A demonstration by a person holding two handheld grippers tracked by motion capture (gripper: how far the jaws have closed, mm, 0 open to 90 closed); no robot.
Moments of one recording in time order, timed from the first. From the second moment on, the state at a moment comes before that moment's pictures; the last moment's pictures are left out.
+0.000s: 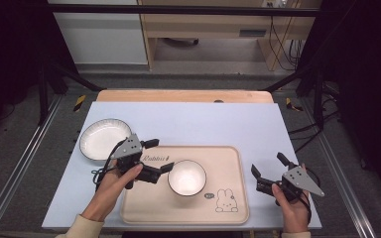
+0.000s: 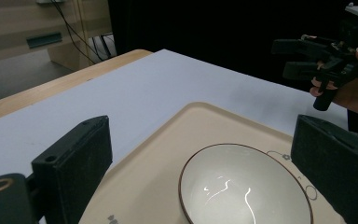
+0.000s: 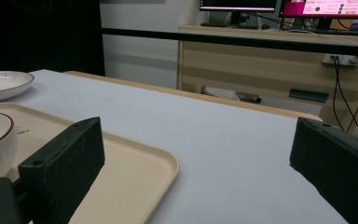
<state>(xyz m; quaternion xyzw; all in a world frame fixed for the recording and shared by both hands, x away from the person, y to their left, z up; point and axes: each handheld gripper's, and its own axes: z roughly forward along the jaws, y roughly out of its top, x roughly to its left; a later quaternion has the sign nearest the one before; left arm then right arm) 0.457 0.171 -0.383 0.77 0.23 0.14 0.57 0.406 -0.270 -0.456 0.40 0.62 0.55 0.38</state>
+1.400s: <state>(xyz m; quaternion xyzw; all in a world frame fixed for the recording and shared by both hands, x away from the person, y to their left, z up) 0.452 0.300 -0.402 0.73 0.31 0.24 0.56 0.407 -0.267 -0.456 0.40 0.62 0.55 0.39</state>
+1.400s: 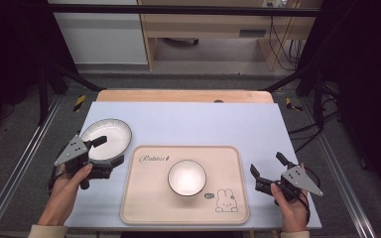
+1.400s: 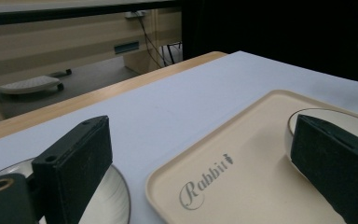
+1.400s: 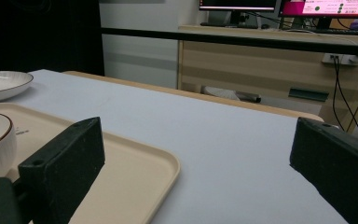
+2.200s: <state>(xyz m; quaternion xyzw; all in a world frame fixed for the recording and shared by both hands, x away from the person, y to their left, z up) 0.449 0.329 -0.457 0.76 0.34 0.23 0.51 0.408 -0.266 -0.457 0.40 0.63 0.55 0.38</state>
